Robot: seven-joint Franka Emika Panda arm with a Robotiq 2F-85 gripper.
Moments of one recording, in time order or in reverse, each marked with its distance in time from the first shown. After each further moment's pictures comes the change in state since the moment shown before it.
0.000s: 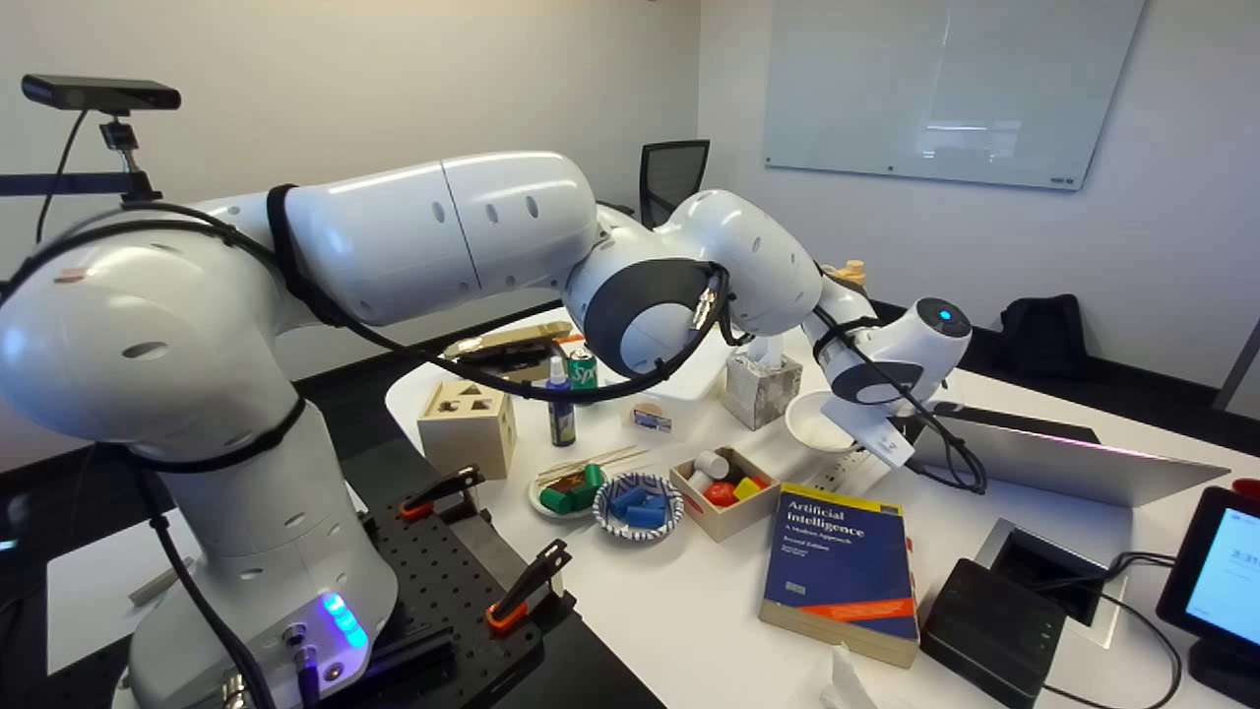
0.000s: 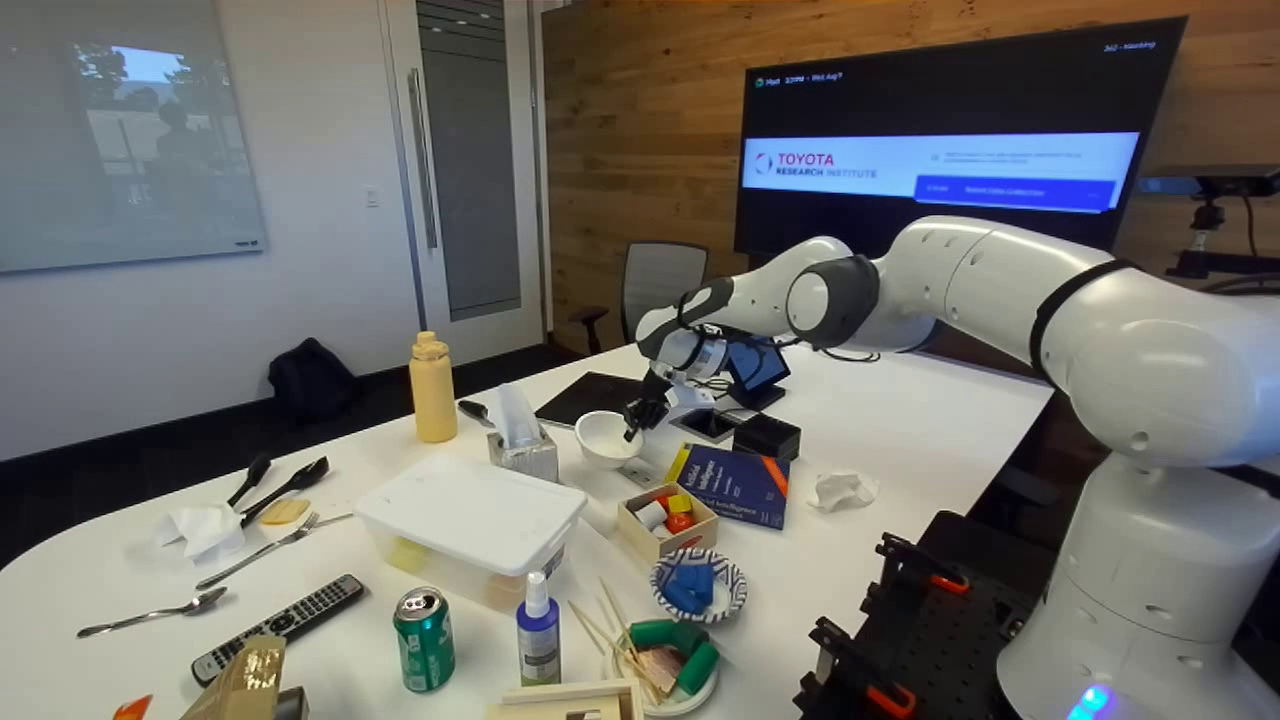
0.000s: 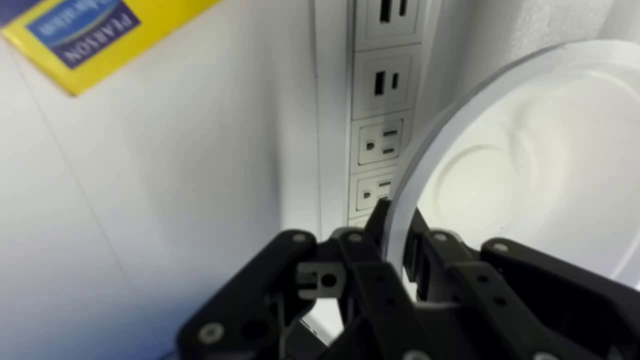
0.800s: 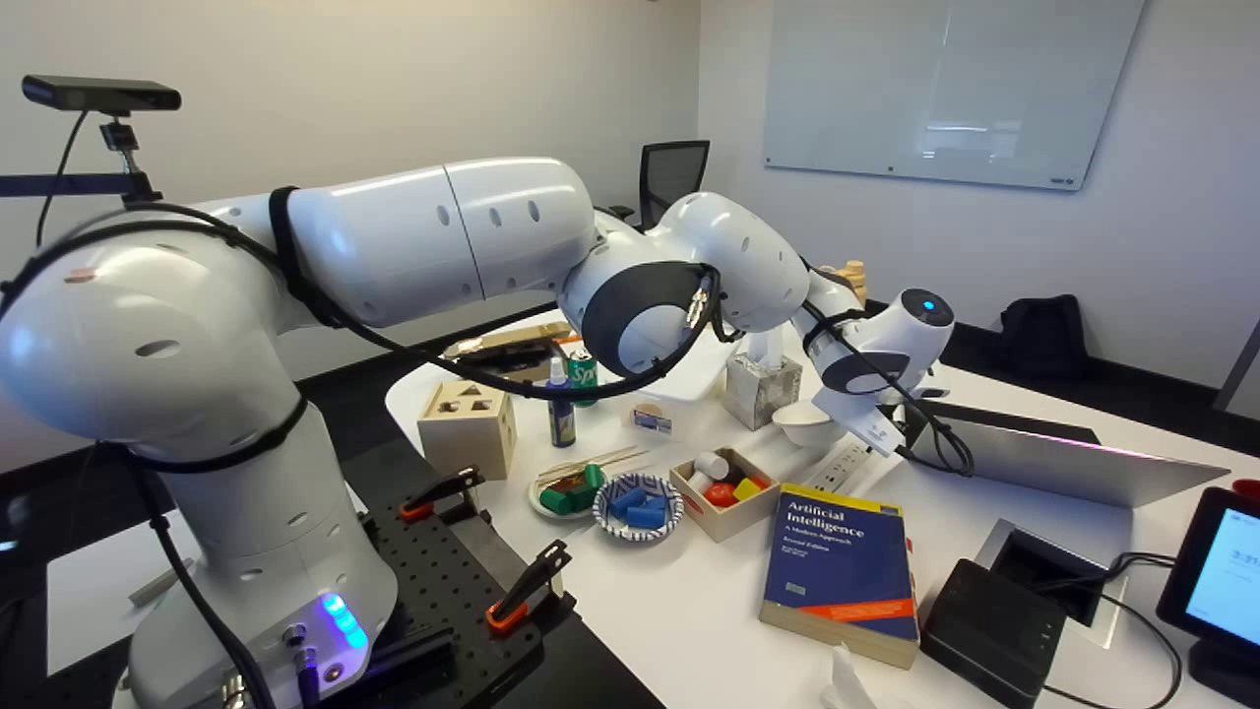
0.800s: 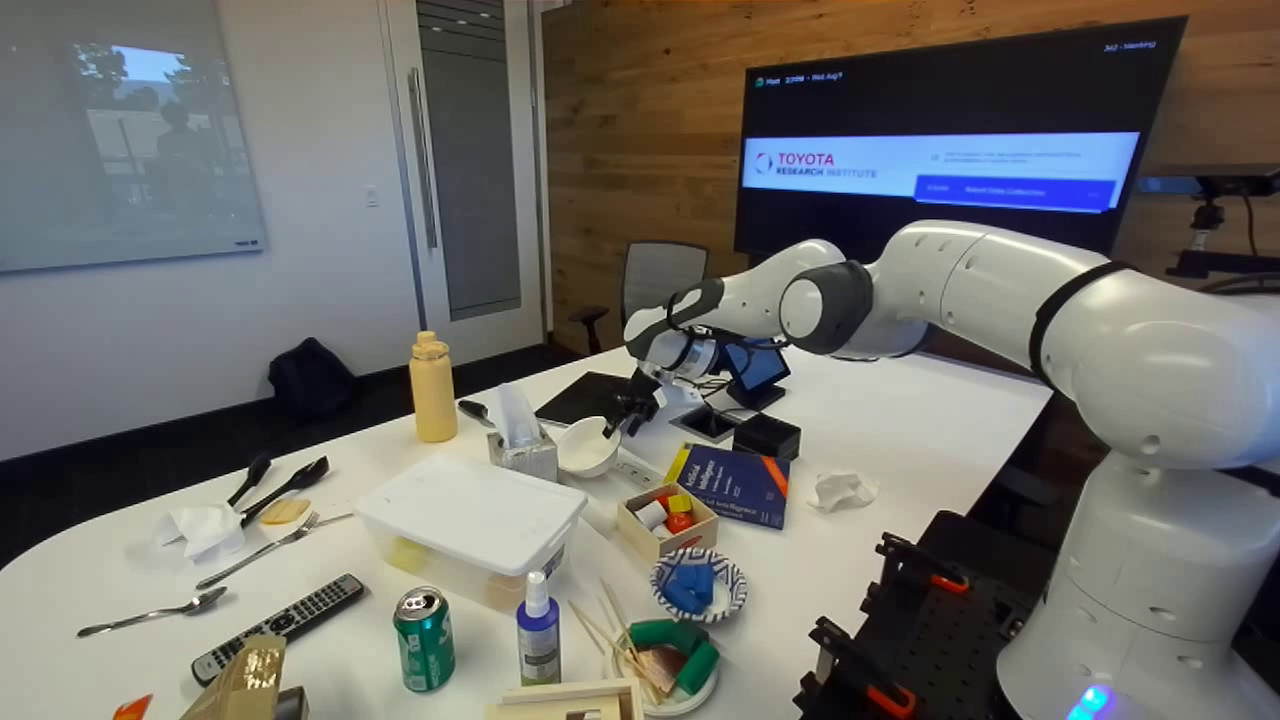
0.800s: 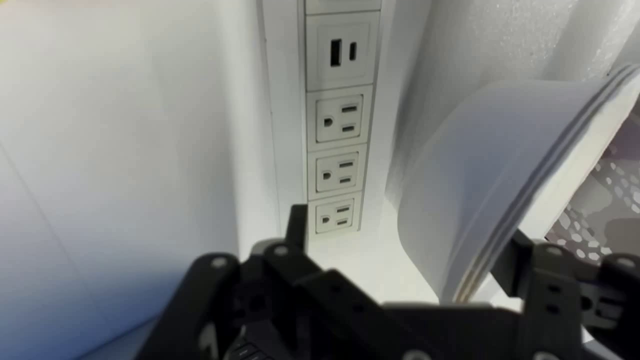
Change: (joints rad) arm 0.037 0.018 -0.002 0.042 0.000 0.001 -0.002
